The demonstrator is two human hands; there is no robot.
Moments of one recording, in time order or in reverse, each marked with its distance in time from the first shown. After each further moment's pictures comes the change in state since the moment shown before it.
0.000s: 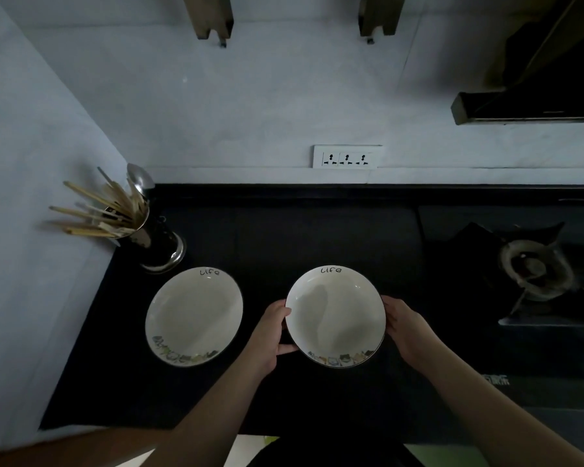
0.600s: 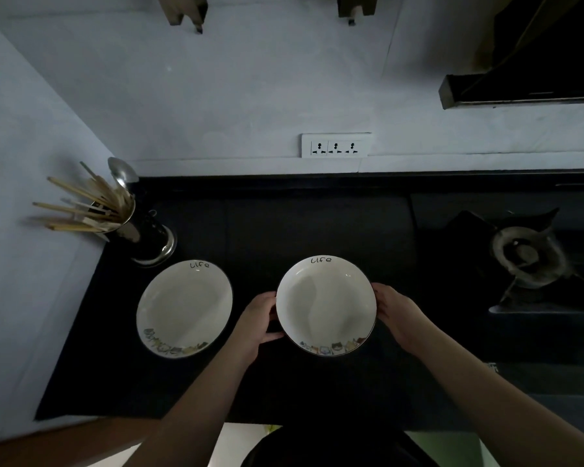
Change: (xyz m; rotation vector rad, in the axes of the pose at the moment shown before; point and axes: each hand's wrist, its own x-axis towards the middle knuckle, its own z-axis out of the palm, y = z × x) left_hand -0.004 0.013 0.005 0.070 0.113 -0.007; right_hand 0.023 -0.003 -0.009 -0.266 -0.025 0.022
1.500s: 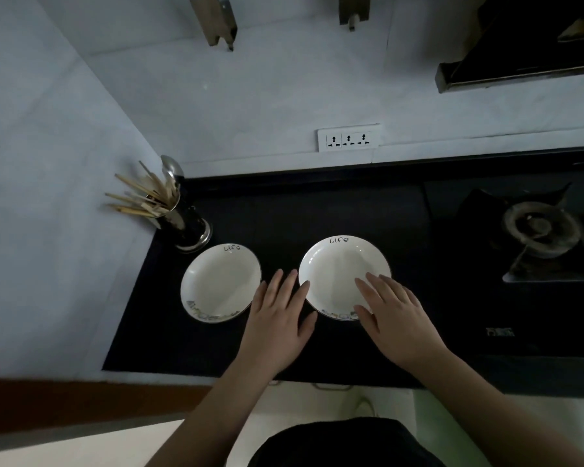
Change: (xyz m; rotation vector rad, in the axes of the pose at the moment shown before) left_hand -0.116 -0.040 -0.023 1.525 0.287 0.963; right_hand -0.112 0.044 0.015 -1.064 0.172 -0.779
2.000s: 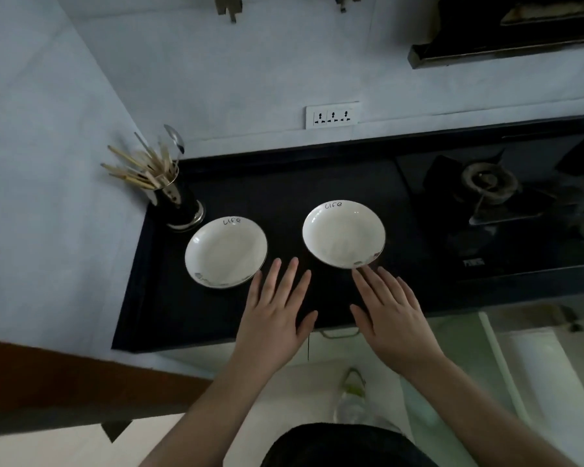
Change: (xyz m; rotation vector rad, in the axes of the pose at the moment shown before) left_hand -0.102 -0.048 0.009 0.014 0.143 0.210; right_hand -0.104 -0.111 0.034 -0.103 0.178 0.133
